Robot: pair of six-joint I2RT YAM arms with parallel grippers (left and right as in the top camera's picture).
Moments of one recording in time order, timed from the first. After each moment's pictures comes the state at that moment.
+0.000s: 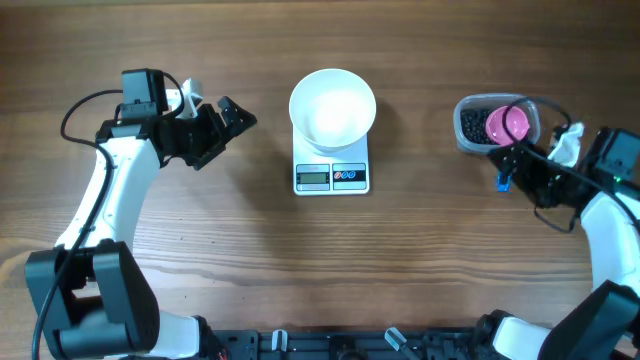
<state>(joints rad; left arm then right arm) 0.09 1.64 1.13 -0.63 0.63 -0.45 -0.48 1.42 0.85 -0.58 -0.60 0.19</state>
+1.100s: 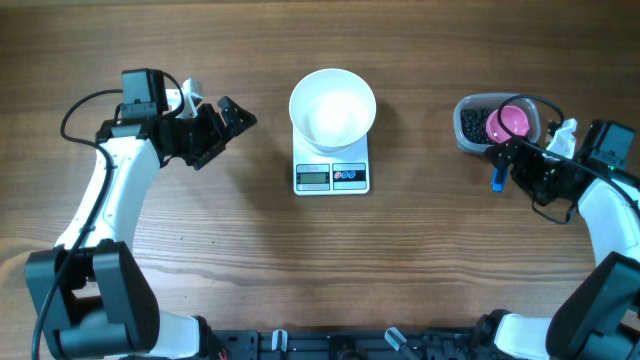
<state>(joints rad) 0.09 1.64 1.13 -0.63 0.63 -0.45 -0.45 1.53 0.87 -0.54 -0.54 0.18</state>
